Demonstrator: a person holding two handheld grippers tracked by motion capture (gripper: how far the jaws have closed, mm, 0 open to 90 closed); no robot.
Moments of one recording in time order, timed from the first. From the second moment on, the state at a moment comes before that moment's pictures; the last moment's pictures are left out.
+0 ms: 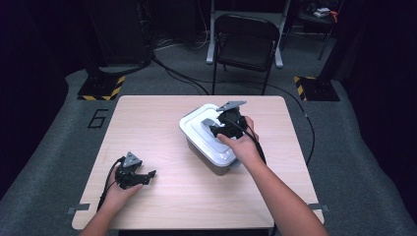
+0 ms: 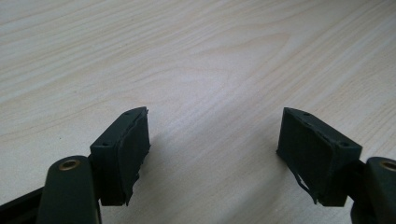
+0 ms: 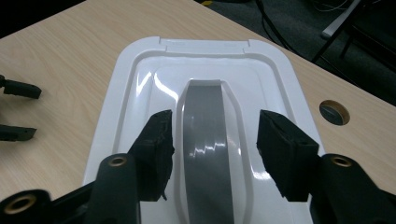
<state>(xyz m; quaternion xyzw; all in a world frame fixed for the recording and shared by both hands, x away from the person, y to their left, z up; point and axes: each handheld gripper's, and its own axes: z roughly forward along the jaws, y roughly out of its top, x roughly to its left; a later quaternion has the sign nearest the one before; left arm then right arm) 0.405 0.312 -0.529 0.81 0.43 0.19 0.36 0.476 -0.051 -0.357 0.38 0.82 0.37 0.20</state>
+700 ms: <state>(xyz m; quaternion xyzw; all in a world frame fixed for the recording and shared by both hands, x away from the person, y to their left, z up) 0.405 0.312 -0.528 0.81 0.43 0.20 0.36 0.456 -0.117 -0.351 0.41 0.80 0.38 0.22</state>
